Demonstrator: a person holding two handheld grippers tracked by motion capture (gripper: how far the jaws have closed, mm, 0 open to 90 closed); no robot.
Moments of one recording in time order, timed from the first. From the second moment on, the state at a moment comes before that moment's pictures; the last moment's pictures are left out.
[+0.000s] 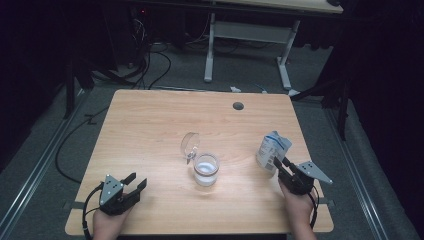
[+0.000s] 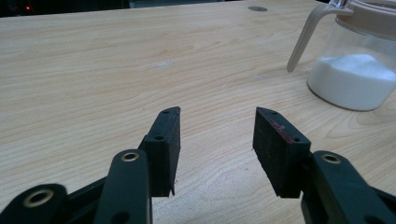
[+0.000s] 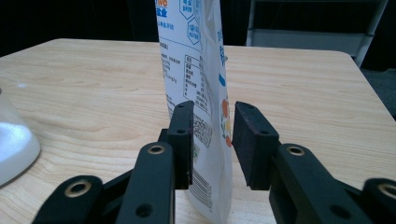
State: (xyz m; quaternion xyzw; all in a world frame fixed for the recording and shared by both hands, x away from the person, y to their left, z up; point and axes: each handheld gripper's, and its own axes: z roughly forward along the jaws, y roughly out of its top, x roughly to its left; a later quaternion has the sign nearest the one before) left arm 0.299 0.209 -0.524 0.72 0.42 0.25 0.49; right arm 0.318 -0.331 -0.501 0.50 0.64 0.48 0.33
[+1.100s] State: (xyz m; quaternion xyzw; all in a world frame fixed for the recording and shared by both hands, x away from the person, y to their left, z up) left arm 0.323 0.184 -0.529 0.73 0.42 0.23 0.48; right arm 0.278 -0.321 -0.507 0.50 0.66 0.45 0.34
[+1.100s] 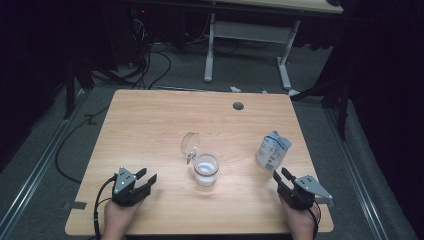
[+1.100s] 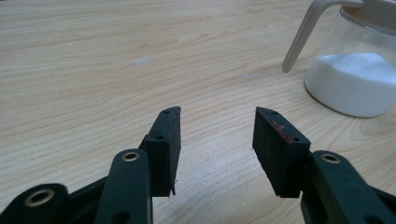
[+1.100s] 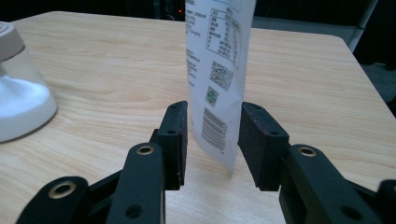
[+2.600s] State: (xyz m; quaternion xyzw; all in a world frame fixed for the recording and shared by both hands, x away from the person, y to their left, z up) left arm 0.319 0.150 -0.511 0.72 0.44 0.21 0.49; right arm 0.328 -0.214 -0.514 0.41 0.75 0.45 0.26
